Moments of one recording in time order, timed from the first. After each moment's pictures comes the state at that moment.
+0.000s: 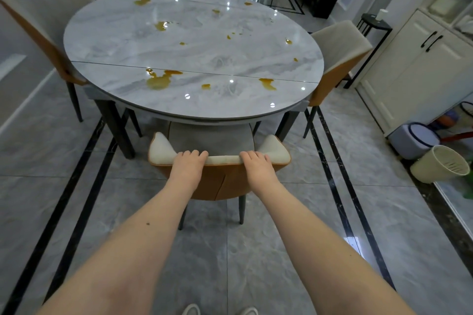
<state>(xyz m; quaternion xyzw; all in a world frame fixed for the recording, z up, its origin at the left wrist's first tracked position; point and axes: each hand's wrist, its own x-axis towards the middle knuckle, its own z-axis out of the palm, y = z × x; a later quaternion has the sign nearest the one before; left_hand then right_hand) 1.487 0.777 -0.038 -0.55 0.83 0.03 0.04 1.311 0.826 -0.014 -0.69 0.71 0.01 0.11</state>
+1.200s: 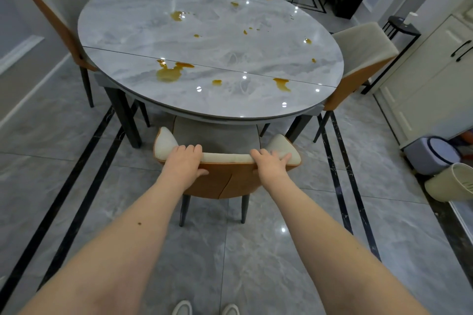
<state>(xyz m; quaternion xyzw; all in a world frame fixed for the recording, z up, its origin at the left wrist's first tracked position) 1.500 0.759 -0.045 -0.56 0.82 0.04 0.01 1.294 0.785 -0.018 -0.65 0.74 0.12 0.15</state>
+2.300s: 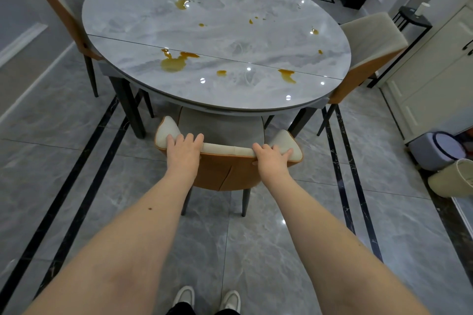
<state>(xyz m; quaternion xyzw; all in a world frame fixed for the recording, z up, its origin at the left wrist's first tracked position) 1.496 0.774 -0.042 -0.64 0.76 0.01 0.02 1.303 0.796 -0.023 -0.65 0.74 0.10 0.13</state>
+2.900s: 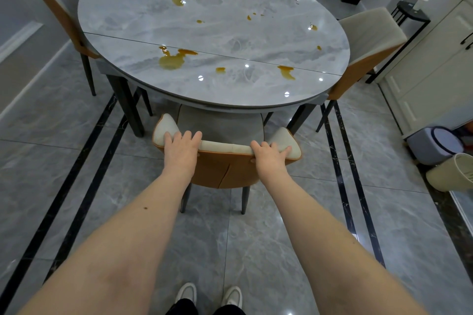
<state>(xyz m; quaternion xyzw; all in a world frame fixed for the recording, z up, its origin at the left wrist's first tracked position) 1.502 0.775 -0.040 -0.64 0.77 0.01 0.02 1.310 0.797 -0.030 -0.65 0.75 0.10 0.11</state>
